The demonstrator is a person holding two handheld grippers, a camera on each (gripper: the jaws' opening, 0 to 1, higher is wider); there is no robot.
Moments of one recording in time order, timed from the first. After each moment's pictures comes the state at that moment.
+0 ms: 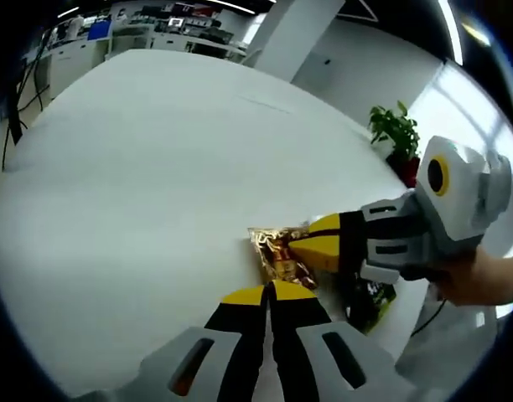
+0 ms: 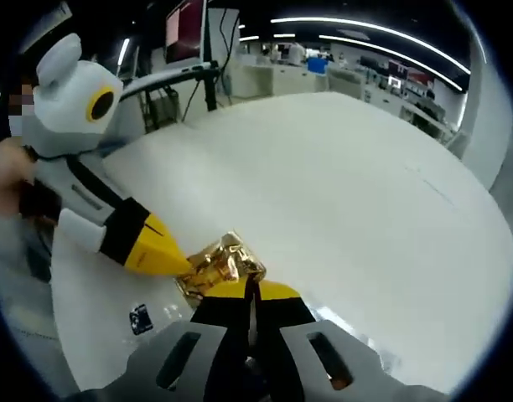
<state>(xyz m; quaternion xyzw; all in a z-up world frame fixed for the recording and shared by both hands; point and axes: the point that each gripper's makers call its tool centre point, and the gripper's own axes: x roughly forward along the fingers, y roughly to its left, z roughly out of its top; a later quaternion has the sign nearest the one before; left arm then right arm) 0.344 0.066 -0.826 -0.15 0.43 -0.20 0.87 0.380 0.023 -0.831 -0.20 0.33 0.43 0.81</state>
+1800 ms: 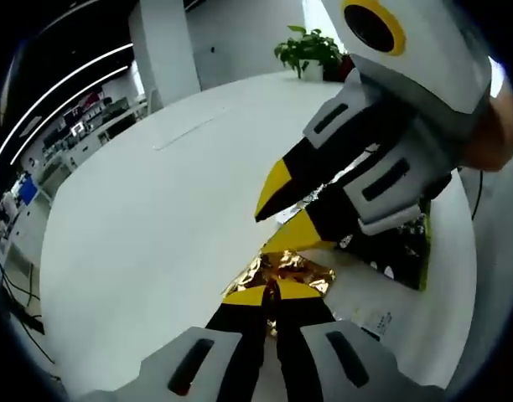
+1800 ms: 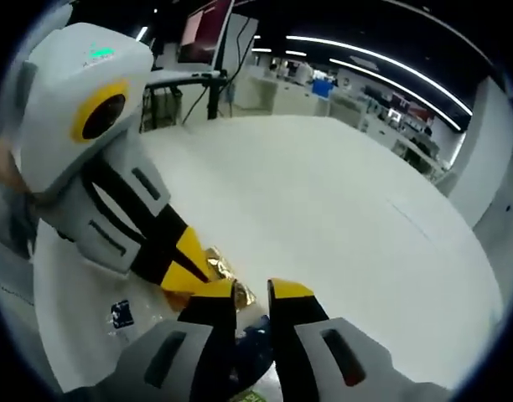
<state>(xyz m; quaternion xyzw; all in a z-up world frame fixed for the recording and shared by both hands) 0.375 0.039 -0.829 0.19 0.33 -0.33 0.86 0.394 0.014 -0.806 -0.25 0.26 0.42 0.83</state>
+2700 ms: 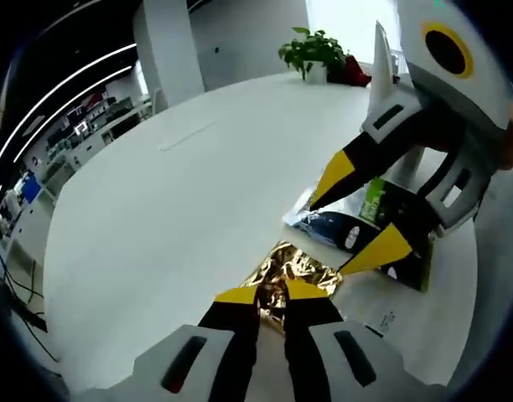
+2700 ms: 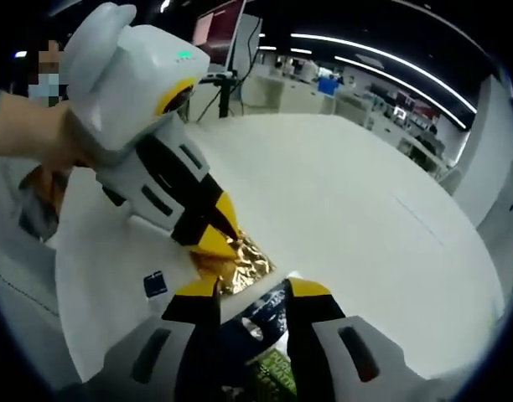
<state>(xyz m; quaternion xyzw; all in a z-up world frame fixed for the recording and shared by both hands) 0.379 0.045 -0.822 0.19 0.32 -0.32 0.87 0.354 -0.004 -0.801 -0.25 0.27 0.44 0.82</state>
